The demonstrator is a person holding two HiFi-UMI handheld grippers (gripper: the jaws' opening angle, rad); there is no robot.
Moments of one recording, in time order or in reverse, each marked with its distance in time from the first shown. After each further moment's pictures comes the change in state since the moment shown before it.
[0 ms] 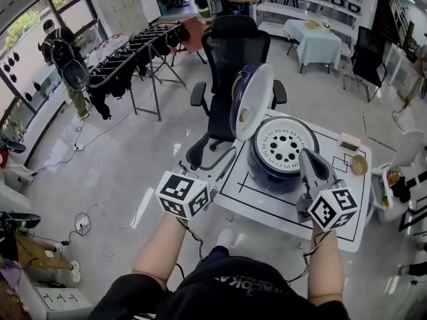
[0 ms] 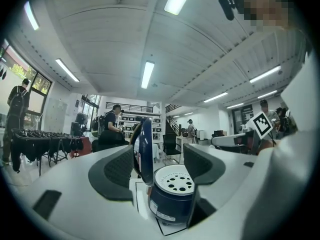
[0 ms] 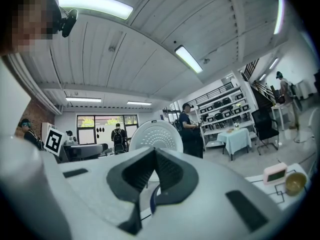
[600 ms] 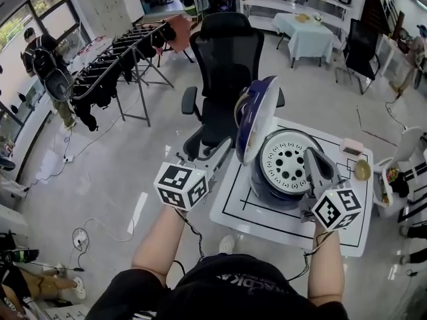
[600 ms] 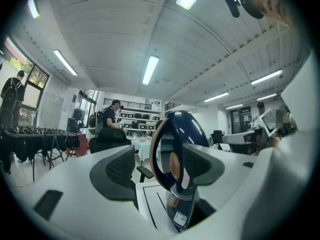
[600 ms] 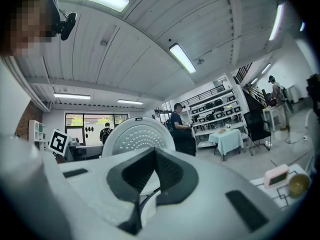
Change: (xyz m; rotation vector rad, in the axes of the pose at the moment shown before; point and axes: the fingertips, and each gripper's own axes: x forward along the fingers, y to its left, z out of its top) left arm 0.086 0.100 -0.008 -0.026 0.025 -0.038; right arm 0.084 -0.032 0.002 -0.001 -0.003 -0.108
